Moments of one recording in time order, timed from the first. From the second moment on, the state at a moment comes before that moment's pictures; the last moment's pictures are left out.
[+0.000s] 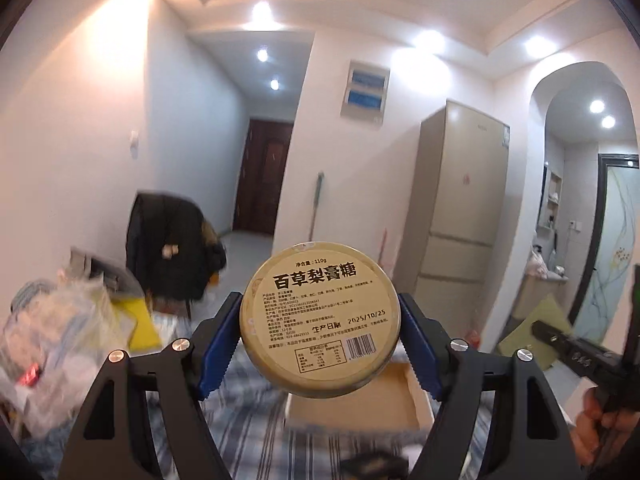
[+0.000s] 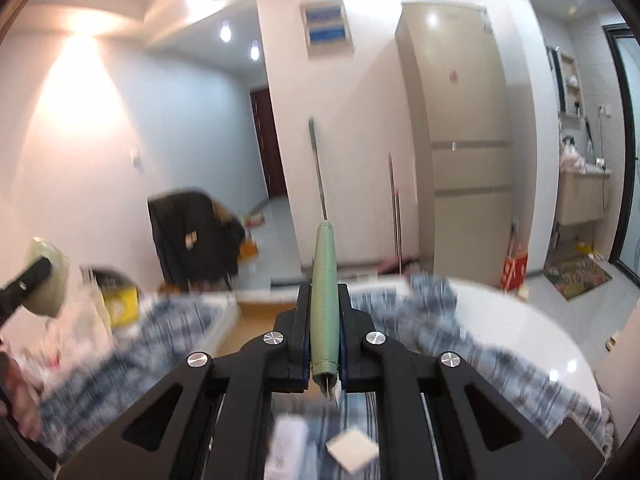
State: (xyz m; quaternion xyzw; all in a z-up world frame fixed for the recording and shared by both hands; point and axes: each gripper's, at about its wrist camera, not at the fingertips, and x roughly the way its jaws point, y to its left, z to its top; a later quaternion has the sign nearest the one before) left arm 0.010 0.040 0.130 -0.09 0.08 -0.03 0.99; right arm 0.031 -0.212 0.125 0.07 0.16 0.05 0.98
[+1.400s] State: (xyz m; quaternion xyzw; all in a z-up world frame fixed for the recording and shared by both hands) left arm 0.201 -0.016 -0.040 0.03 0.26 -0.10 0.96; right arm 0.224 -0.171 -0.066 0.18 0.45 0.14 0.86
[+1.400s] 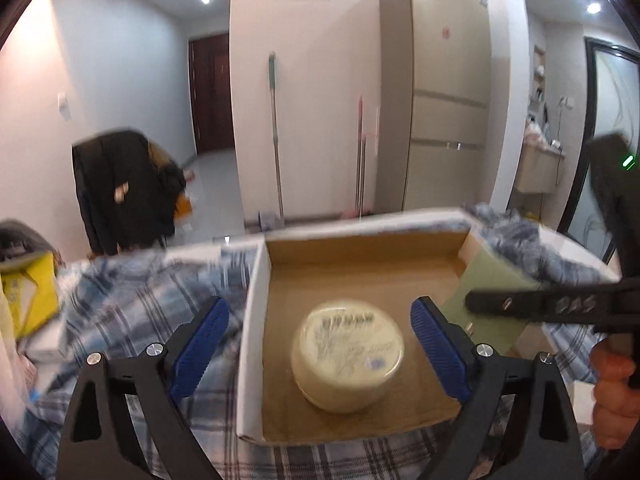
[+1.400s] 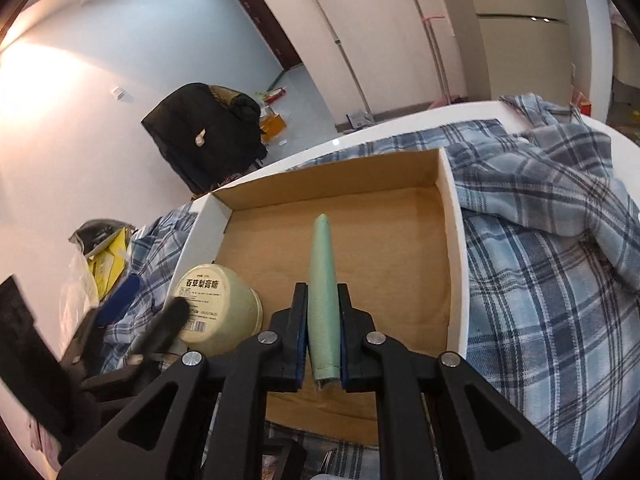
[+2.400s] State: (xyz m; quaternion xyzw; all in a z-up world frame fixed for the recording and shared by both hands) left arm 0.201 -0.013 -0.066 -0.03 0.40 -0.12 0.91; right arm 0.164 -0.217 0.030 0.09 0.36 0.04 0.93
